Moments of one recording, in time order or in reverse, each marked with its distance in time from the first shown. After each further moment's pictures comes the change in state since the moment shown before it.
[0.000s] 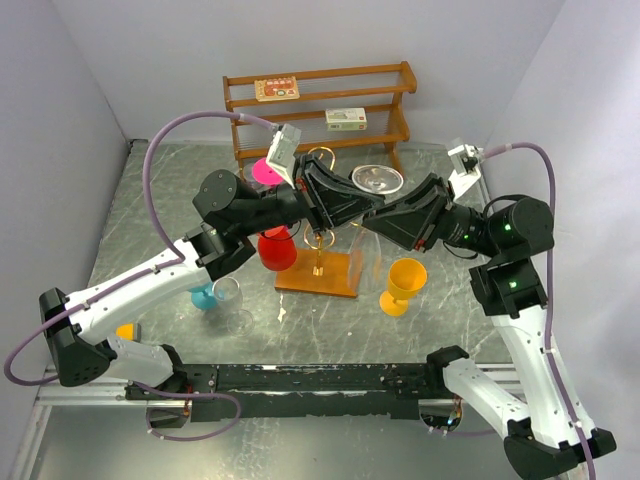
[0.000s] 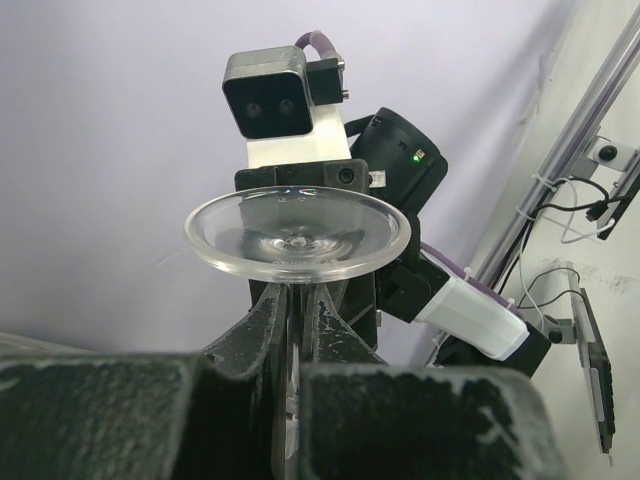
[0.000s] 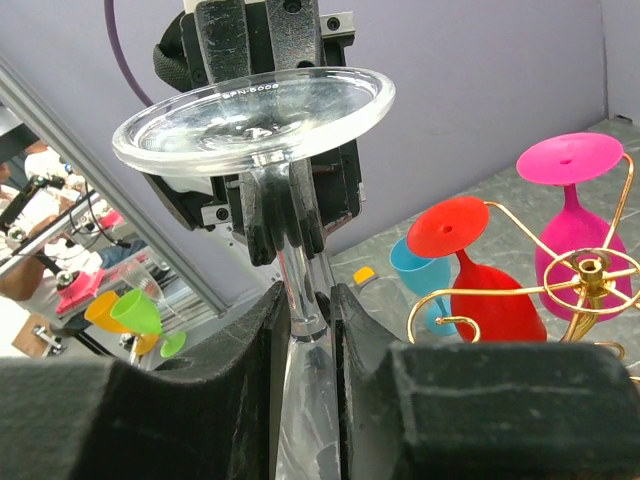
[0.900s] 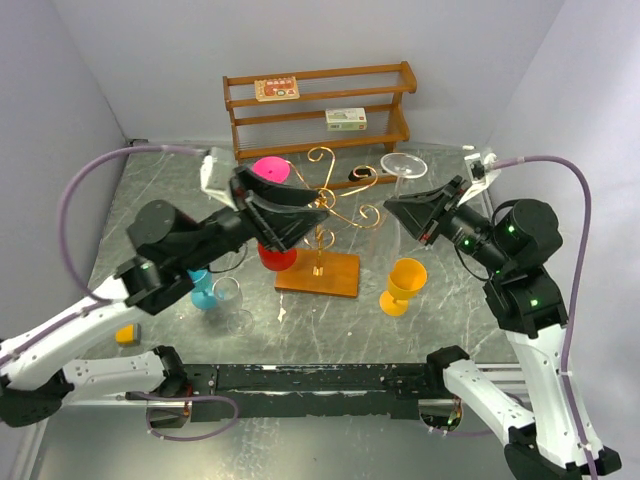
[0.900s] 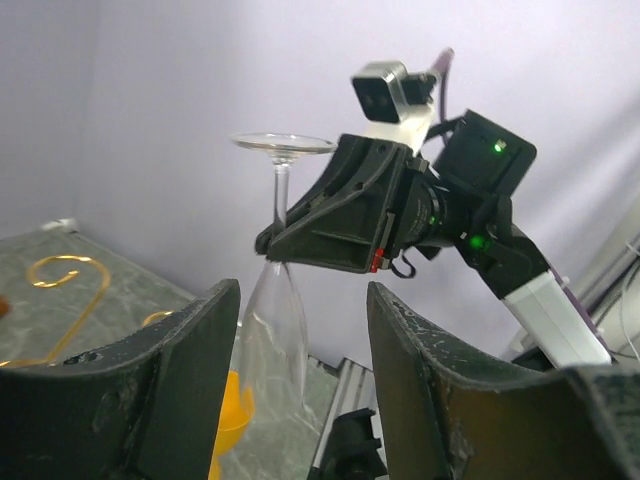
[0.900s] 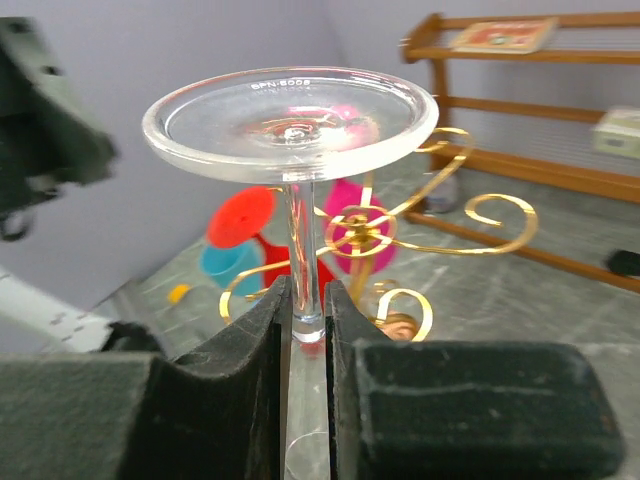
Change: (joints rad) left arm -0.008 -0.301 -0.169 -0.262 -0.290 0.126; right arm 0.000 -0.043 0.089 -0.397 0.384 -0.381
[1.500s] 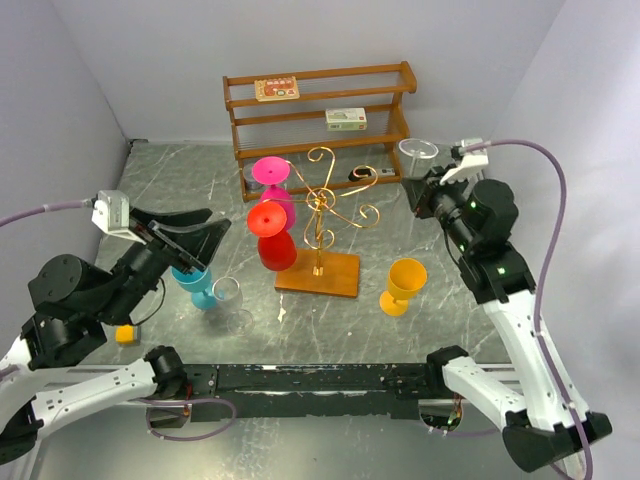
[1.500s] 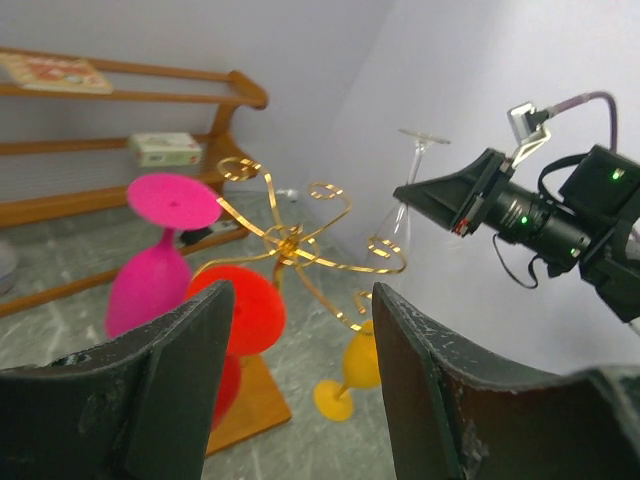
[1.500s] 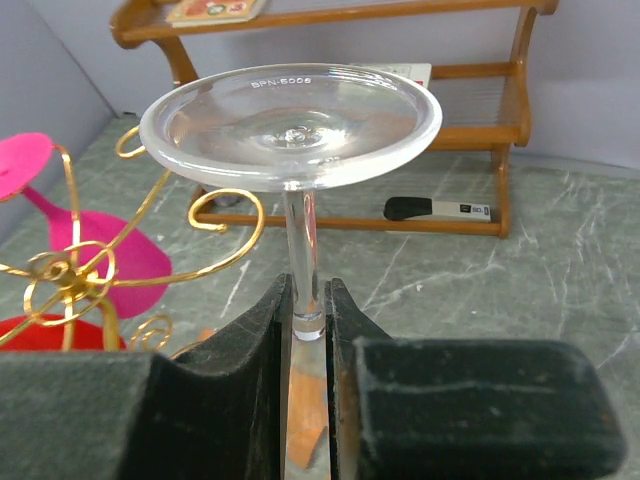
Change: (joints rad) left arm 0.000 -0.472 -0.107 -0.479 -0.519 0.101; right arm 0.000 0.076 -0.100 0.034 0.511 -0.183
